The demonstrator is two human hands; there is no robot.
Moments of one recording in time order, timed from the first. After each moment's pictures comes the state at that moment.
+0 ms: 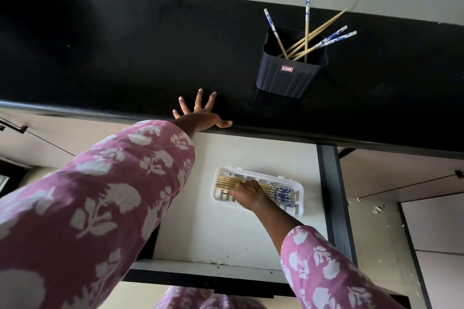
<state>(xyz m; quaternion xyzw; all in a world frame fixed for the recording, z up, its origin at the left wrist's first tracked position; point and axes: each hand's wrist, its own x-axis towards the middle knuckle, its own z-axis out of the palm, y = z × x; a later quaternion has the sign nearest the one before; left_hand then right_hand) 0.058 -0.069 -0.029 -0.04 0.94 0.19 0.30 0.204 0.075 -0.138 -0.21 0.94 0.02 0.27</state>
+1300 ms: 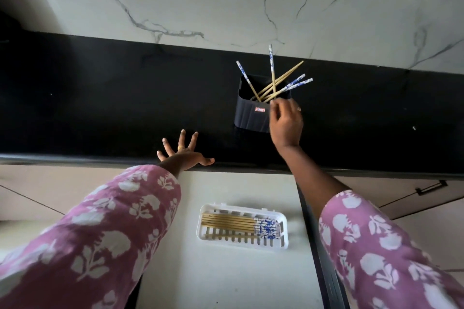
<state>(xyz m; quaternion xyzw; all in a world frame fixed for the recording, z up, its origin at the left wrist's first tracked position) 0.062 -0.069 -0.025 -0.05 0.93 0.21 0.30 0.062 0.167 0.034 0.02 0.87 -0.17 -0.46</state>
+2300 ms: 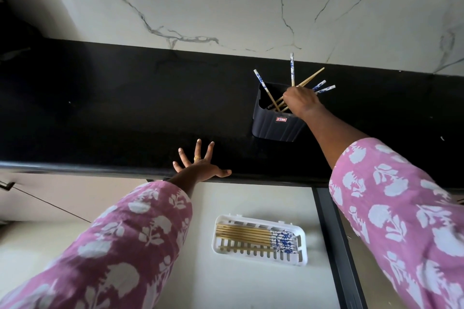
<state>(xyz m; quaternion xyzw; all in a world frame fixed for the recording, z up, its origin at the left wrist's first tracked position) 0.057 -0.073 -0.023 -0.03 0.93 0.19 0.32 -0.025 0.182 0.085 -0.08 0.97 0.23 0.00</state>
